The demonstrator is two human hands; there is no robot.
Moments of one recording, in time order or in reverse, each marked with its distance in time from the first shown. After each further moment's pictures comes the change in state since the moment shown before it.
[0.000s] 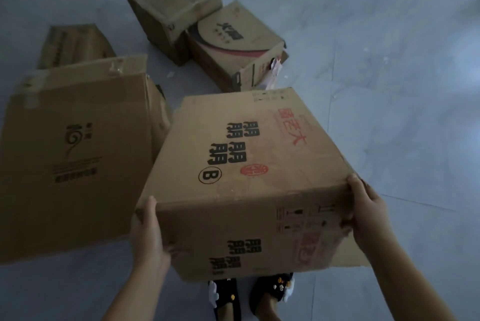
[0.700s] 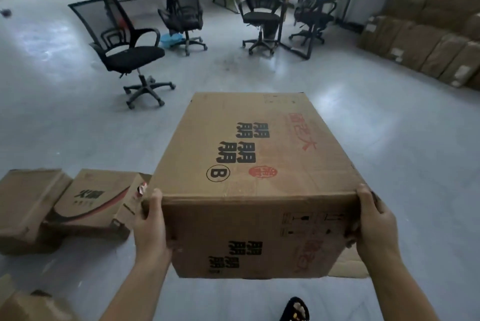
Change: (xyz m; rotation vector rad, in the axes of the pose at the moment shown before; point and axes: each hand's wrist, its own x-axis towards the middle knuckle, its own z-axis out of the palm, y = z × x) left_hand -0.386 0.113 0.166 0.238 -0.839 0.411; right_hand -0.209 -0.127 -0.333 0.433 0.737 -0.253
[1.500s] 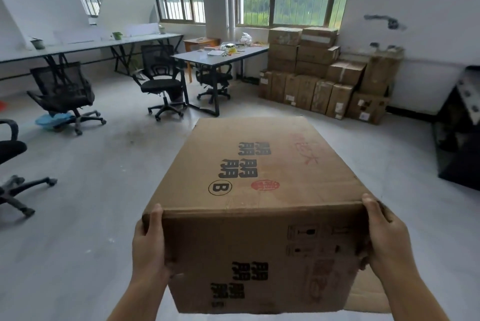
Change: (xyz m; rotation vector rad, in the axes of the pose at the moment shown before) left_hand -0.011 -0.013 0.491 0.093 -0.416 0.017; right_hand 0.364 -0.111 -0.160 0.095 0.429 -0.089
